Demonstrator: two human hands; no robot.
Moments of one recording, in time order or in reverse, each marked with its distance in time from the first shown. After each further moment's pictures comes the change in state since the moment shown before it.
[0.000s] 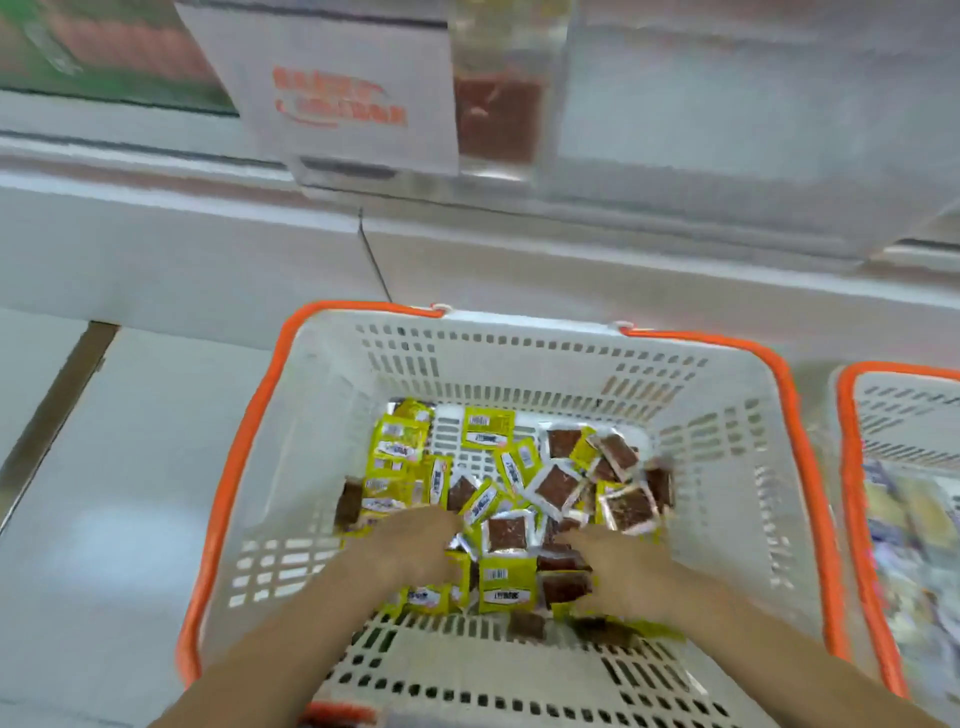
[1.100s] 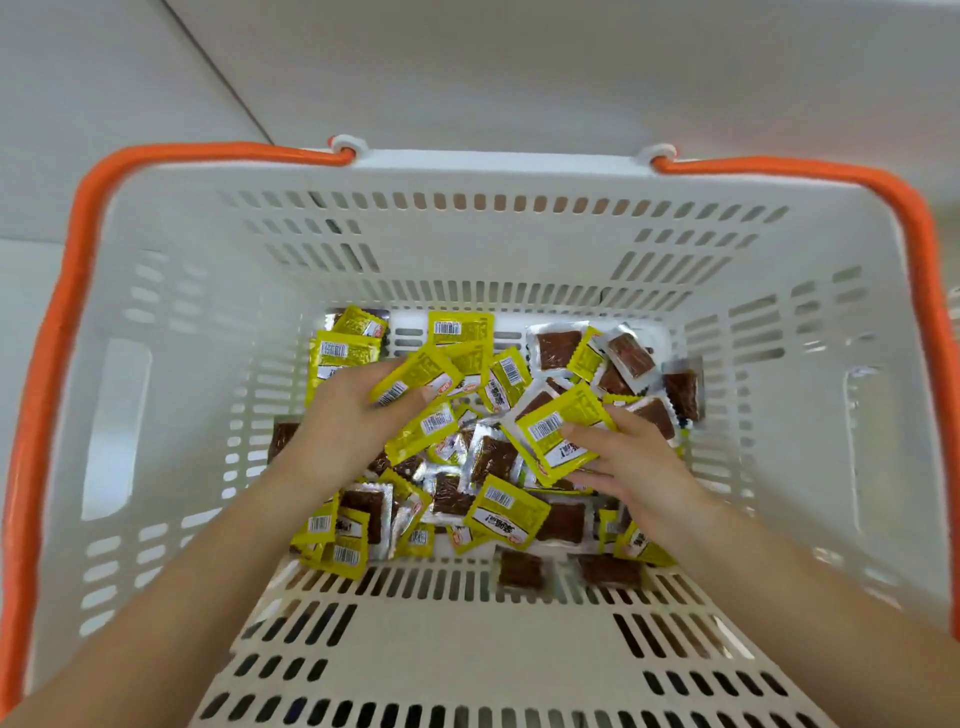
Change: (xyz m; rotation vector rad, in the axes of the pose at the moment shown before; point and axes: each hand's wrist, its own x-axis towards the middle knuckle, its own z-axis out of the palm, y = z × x) left_hand 0.044 -0.021 -0.012 -0.862 0.541 0.100; right_hand 0.054 0.014 0.018 1.698 0.289 0.331
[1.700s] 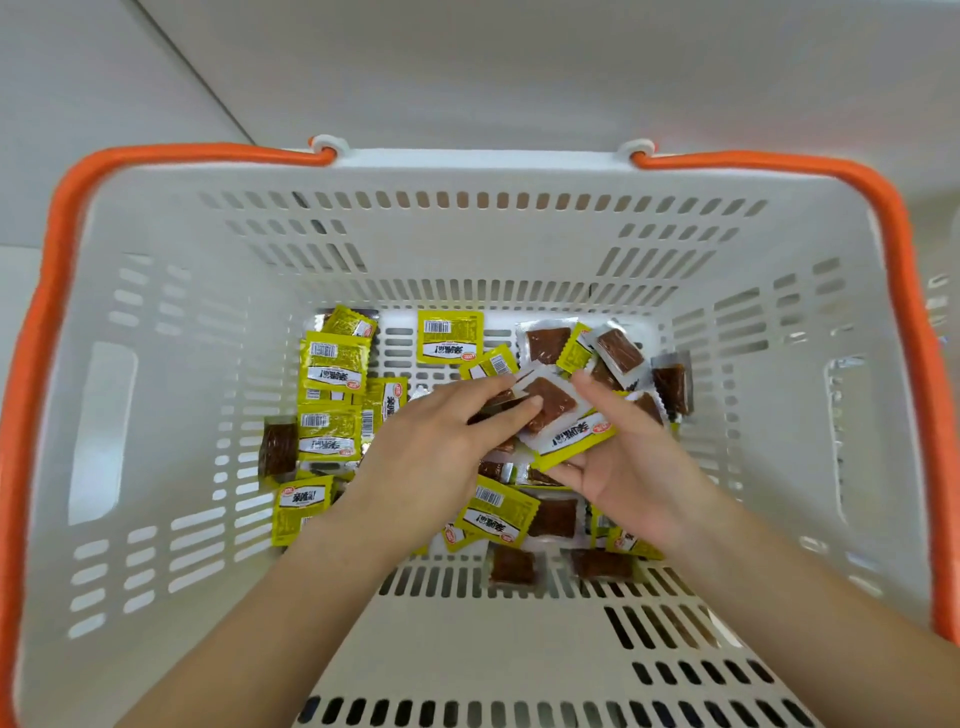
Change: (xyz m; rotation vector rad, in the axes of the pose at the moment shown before) left_hand -0.021 0.023 0.051 0.746 0.003 0.662; right_hand -0.026 -0.012 0.005 0.434 -0.362 0.000
